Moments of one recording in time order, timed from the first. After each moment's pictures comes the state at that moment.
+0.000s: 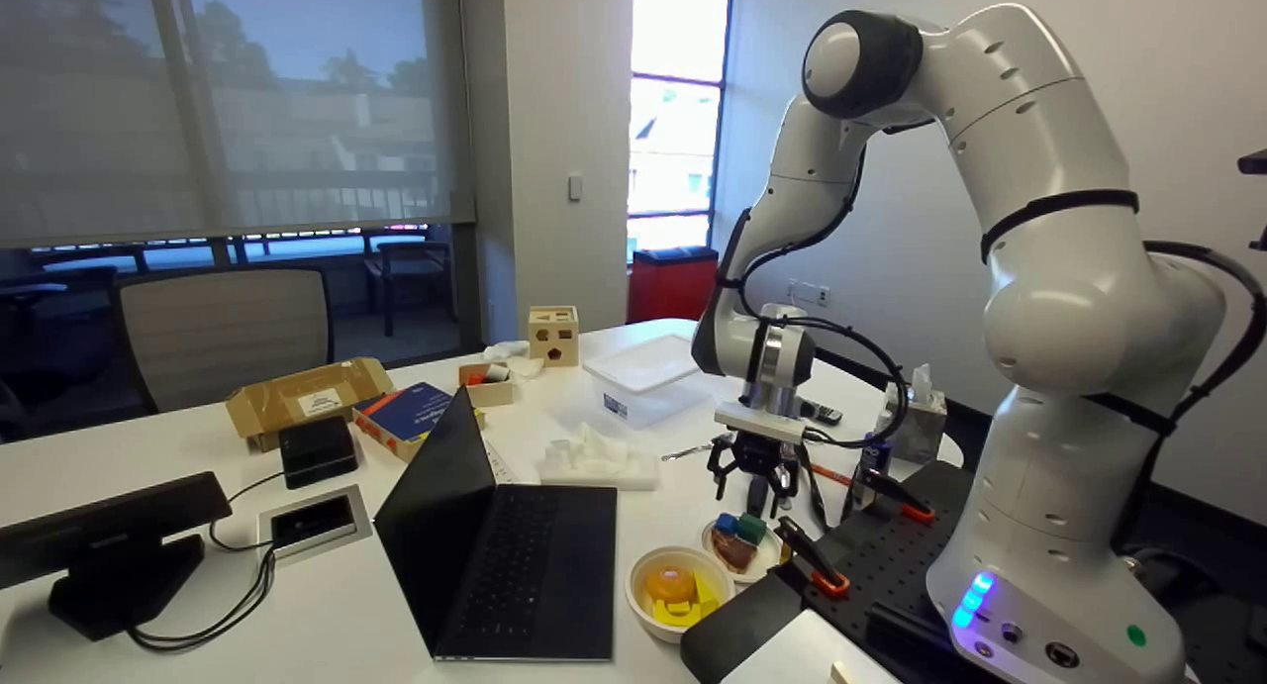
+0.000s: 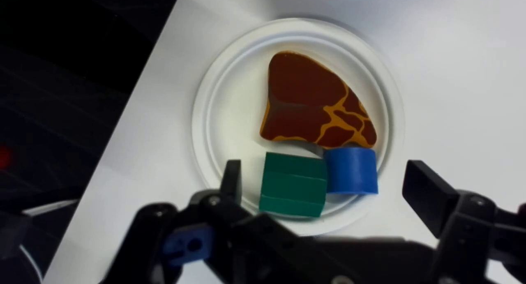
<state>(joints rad) -0.14 0.63 0.02 -2.47 0.88 2.79 0.14</state>
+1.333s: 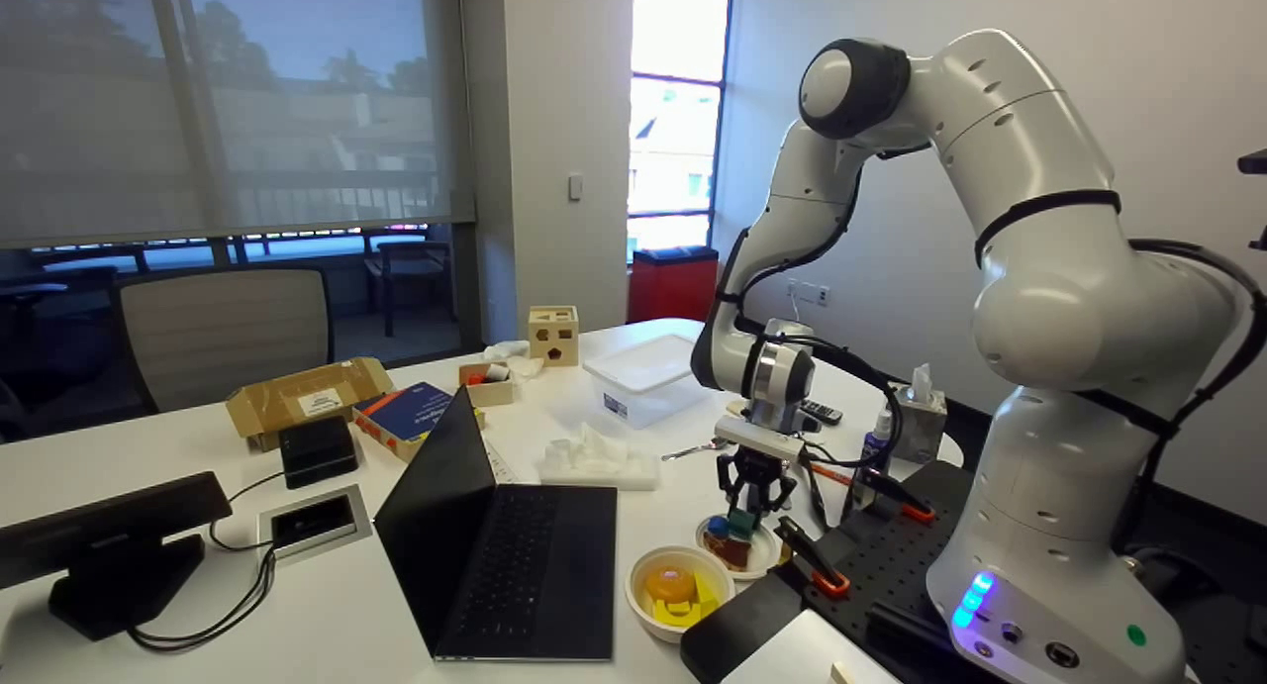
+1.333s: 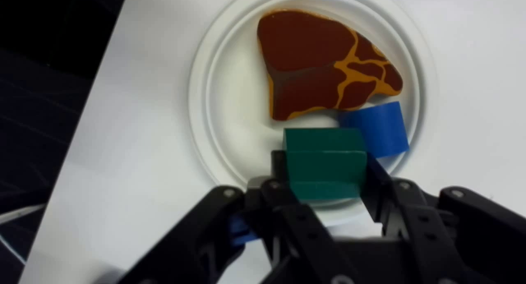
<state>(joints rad) -0.25 0.72 0.13 -2.43 0.97 2.93 0.08</state>
